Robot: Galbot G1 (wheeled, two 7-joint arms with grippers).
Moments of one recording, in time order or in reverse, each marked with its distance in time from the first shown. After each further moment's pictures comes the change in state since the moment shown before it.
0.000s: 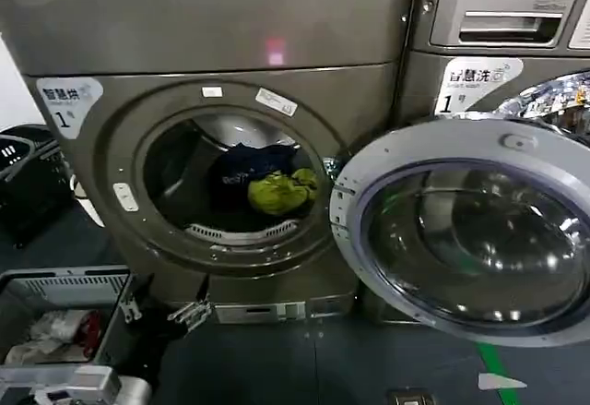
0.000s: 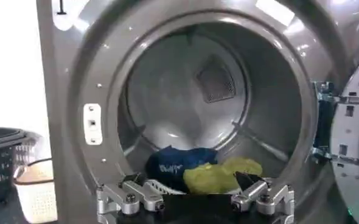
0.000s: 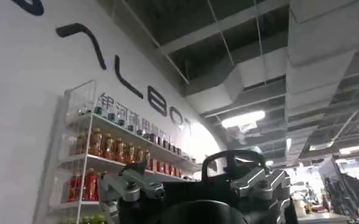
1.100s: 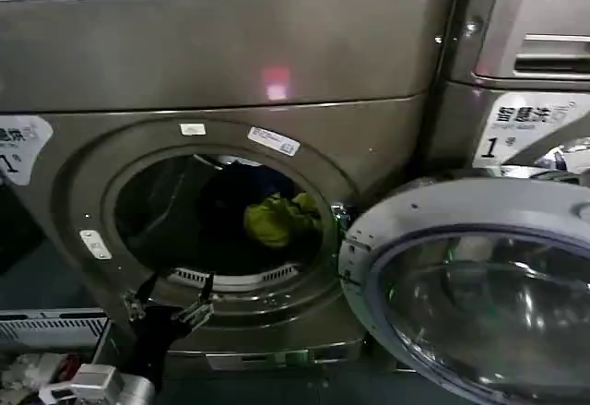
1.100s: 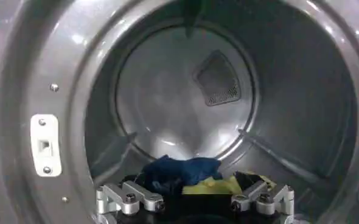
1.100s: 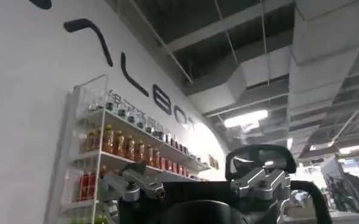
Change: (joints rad) left arm -0.006 0.003 0.009 0.006 0.001 0.000 0.012; right arm 0.004 0.009 0.002 0.000 0.000 0.004 -0.002
